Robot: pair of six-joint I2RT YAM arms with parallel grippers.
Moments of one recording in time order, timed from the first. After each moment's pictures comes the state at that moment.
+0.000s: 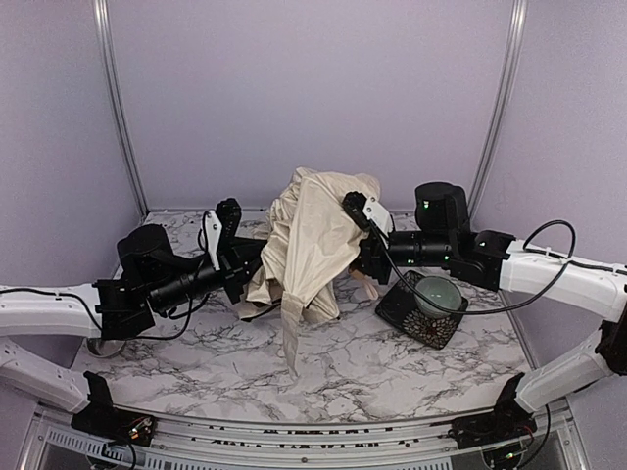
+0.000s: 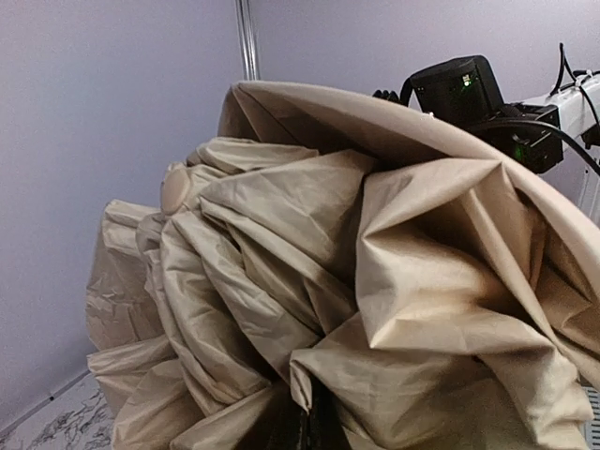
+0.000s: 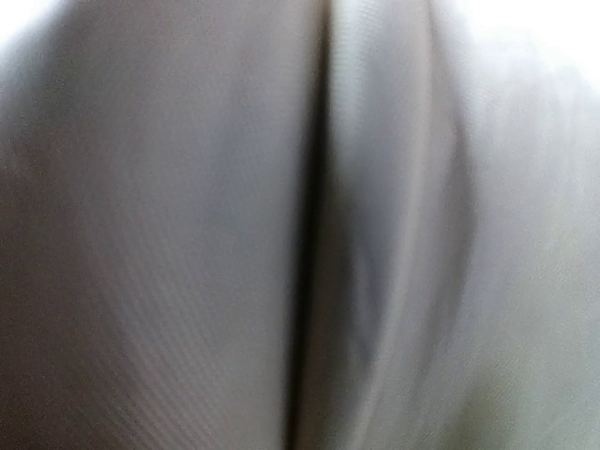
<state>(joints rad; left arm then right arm) -0.99 1.15 0.70 0.52 0.02 0.09 0.80 1.31 1.03 -0.05 -0.37 -0.26</state>
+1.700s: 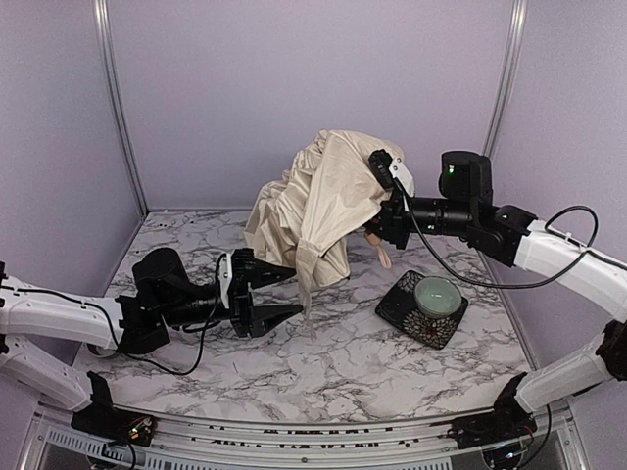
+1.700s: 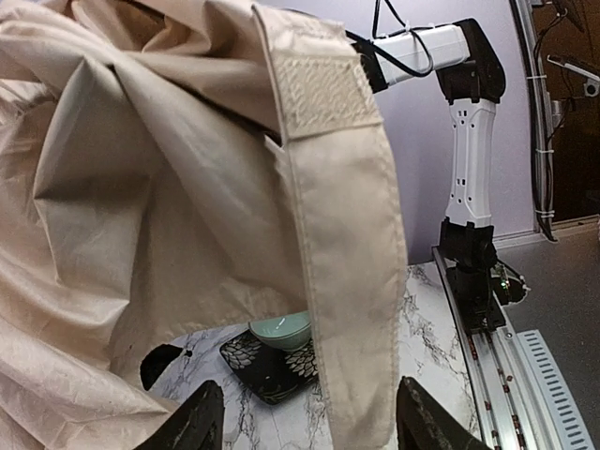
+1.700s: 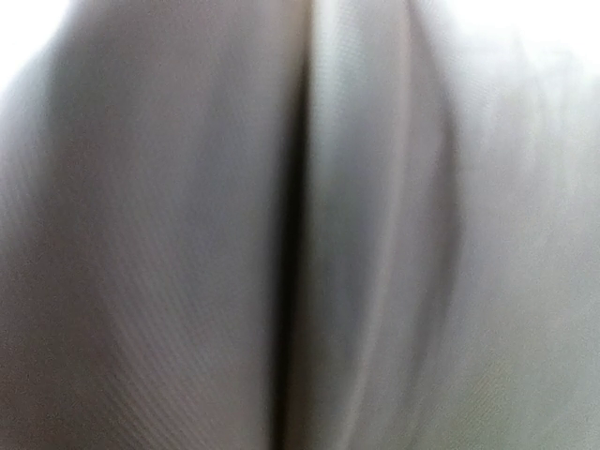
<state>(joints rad) -1.03 1.26 0.59 0.77 0.35 0.20 0.67 1.29 1.16 -0.13 -0.45 -0.22</state>
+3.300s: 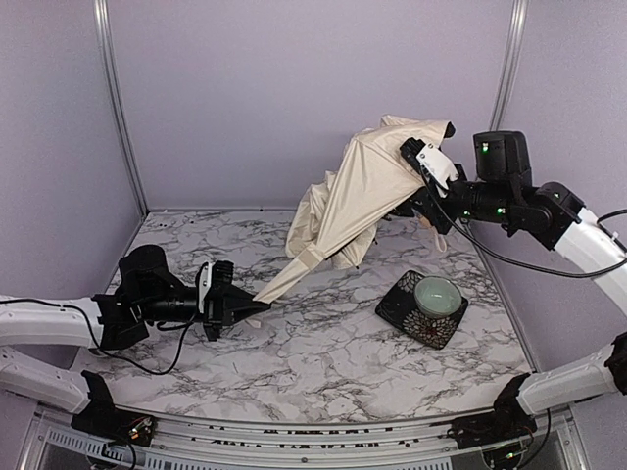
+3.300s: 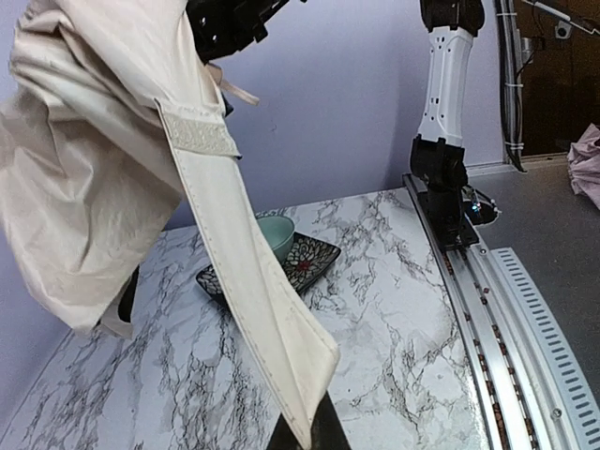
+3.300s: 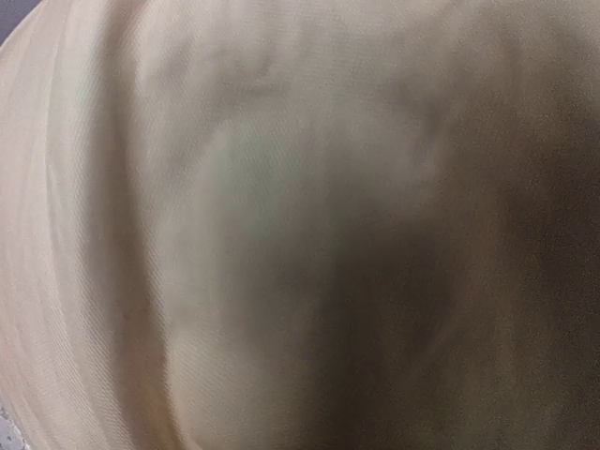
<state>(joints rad) -0.86 1.17 0.51 0.53 0.57 0.29 0.63 1.17 1.35 -0.57 -0.02 -0.41</state>
